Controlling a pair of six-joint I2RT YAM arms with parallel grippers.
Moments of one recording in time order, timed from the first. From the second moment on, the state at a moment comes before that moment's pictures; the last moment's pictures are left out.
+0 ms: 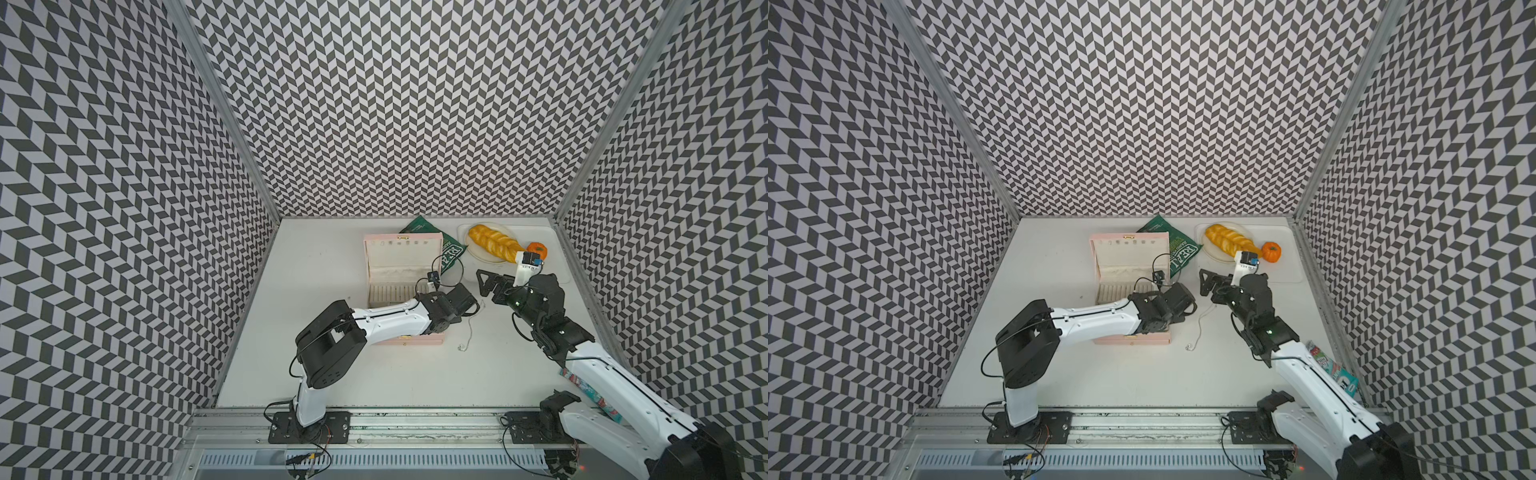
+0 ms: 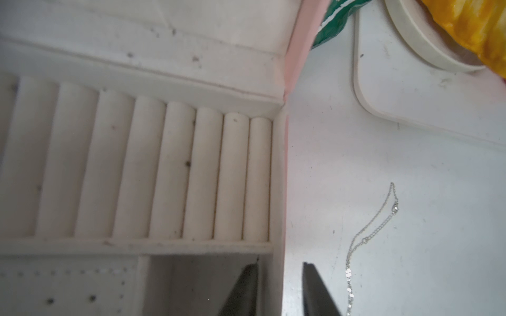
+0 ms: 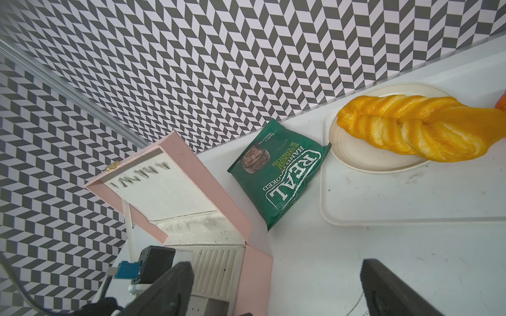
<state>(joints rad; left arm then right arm) -1.04 1.91 1.35 -0.47 -0.40 -1.07 0.36 0.95 0.58 0.04 -0.01 0.55</state>
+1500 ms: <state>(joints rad) -0.63 0.97 0.88 -0.44 -0.33 -0.54 0.47 1.71 0.97 -0.45 0.12 0.71</state>
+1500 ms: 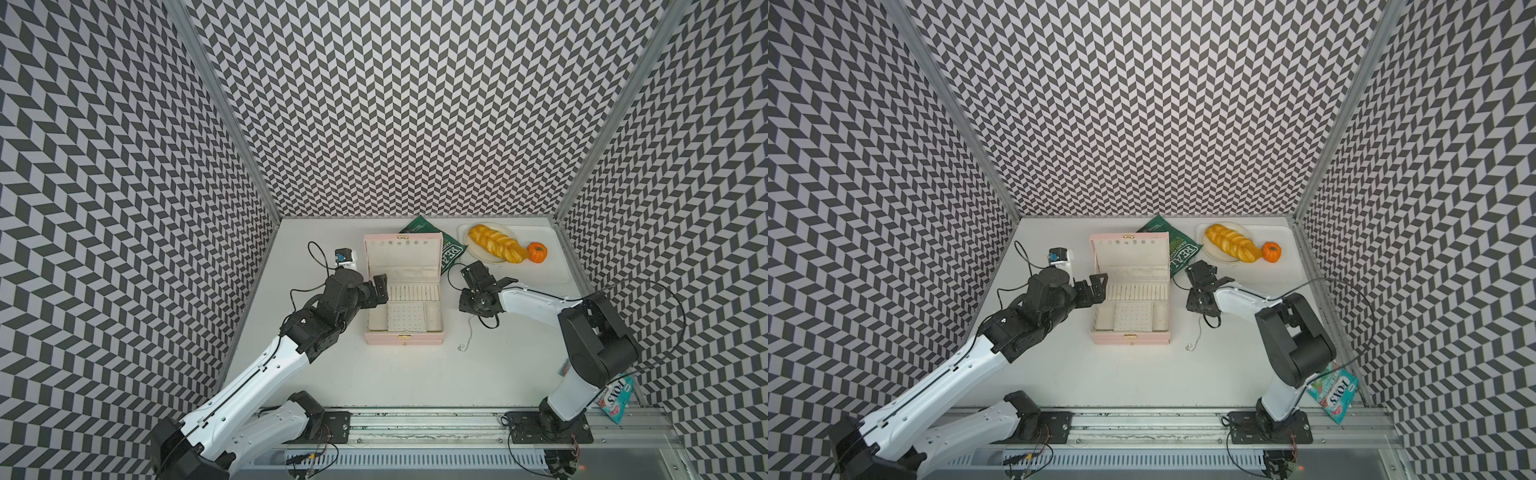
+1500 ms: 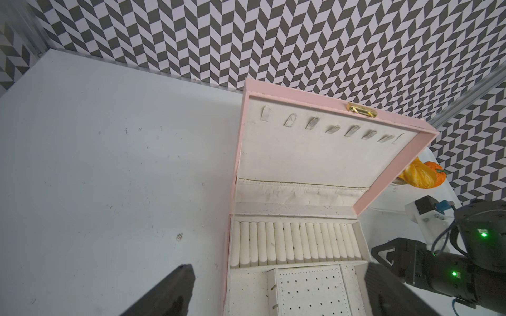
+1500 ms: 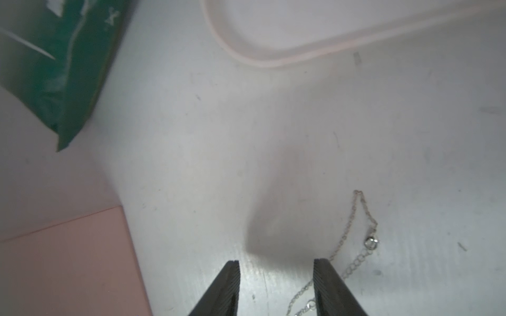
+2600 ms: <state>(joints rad) -0.61 0.99 0.88 -0.40 -0.33 -0.52 0.38 1.77 1.04 -0.51 0.10 0.68</state>
